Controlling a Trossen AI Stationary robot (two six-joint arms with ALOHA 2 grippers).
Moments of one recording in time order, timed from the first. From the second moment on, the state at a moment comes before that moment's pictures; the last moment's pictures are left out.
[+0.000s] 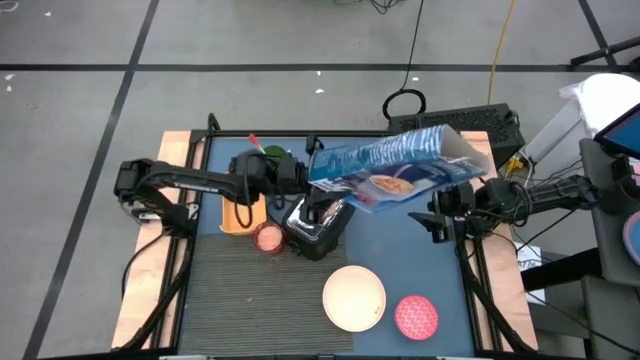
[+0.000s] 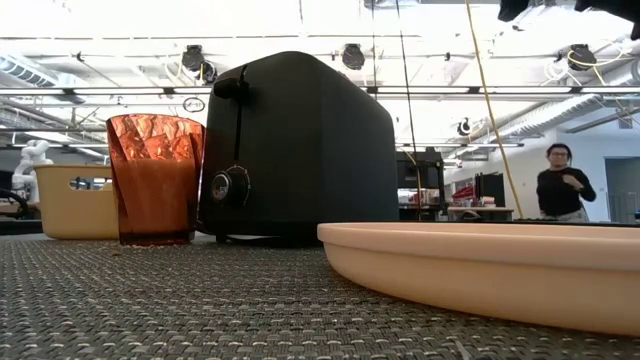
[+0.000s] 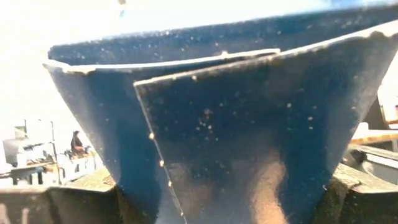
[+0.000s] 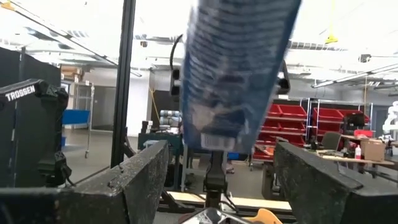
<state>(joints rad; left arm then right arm) 0.01 1.57 1.22 0.83 0.16 0.10 0.16 0.51 0.30 0.57 0.08 -0.09</state>
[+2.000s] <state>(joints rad) -0.52 1.51 0.88 0.66 -0.22 -0.06 0.17 0.40 0.30 0.30 0.23 -0.01</state>
